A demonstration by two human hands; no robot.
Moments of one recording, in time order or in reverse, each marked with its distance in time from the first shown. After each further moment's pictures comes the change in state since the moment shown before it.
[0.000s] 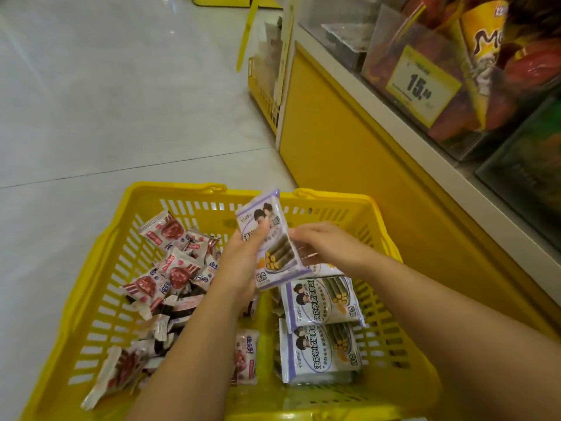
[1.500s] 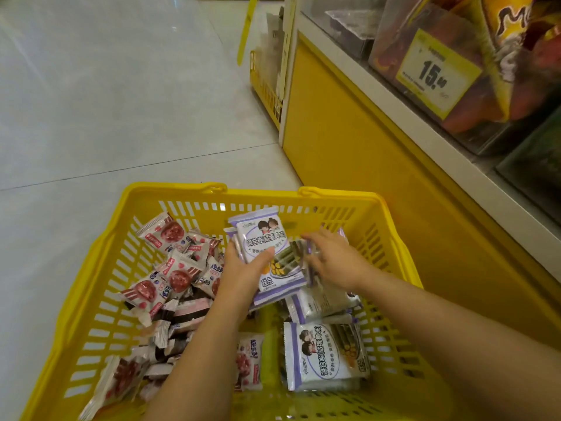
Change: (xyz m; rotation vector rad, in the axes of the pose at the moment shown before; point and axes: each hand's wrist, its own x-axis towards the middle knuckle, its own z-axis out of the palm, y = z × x) left_hand 0.008 -0.024 -0.025 0.404 0.203 -0.032; right_hand 0.023 0.051 -0.004 -0.784 0.170 -0.127
